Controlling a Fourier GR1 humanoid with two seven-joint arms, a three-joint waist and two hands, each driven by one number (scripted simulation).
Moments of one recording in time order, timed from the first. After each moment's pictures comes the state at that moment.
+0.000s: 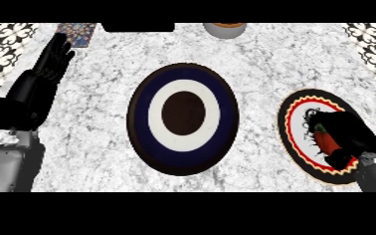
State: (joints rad) left arm -0.26 0.33 0.07 -1.61 0.09 -0.03 0.12; right arm -0.16 -0.58 0.20 -1.22 0.96 0.11 -0.07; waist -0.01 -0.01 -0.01
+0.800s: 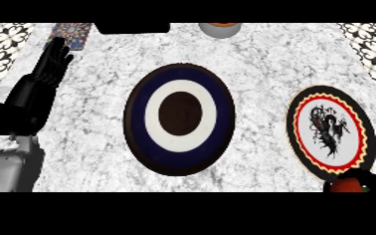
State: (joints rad) left arm -0.23 0.32 0.07 -1.64 0.07 -0.02 0.12; right arm 0.46 -0.35 0.00 -1.72 0.84 -0.39 0.08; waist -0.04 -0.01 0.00
